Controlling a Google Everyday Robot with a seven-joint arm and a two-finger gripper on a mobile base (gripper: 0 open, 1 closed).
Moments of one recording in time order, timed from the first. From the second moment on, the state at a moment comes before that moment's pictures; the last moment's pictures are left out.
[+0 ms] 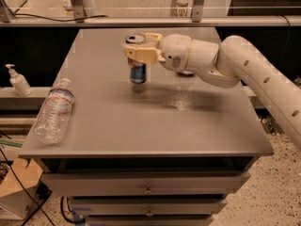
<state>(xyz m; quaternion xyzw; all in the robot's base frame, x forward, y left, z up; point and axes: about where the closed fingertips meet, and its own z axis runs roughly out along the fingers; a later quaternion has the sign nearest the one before) 0.626 0.034 0.951 -0.41 0.54 0.44 0.59</state>
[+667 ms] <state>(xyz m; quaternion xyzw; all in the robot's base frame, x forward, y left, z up) 0.622 0.037 0.943 -0.40 0.54 0.46 0.59</state>
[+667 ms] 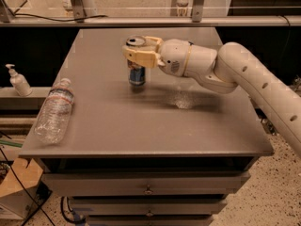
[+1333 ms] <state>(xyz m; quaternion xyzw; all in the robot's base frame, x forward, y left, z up) 0.619 0.040 0.935 -0.39 0.54 0.46 0.59</state>
